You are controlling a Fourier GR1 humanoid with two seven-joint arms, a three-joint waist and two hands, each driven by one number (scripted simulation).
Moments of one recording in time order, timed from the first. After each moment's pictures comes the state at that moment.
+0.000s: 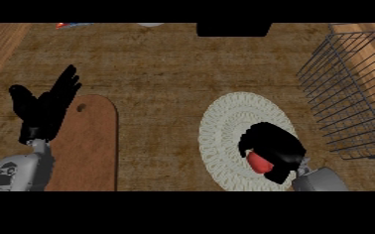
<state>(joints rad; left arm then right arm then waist) -0.19 0.27 0.12 -1.42 0.07 -0.03 0.23 -0.13 -0.28 0.33 -1.45 1.22 0.27 -0.51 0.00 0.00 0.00</state>
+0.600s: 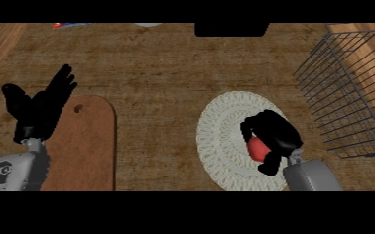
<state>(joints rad) -0.20 0.28 0.16 -1.39 0.07 -0.06 0.22 -0.18 -0.15 0.19 -1.37 1.24 0.26 -0.30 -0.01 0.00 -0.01</state>
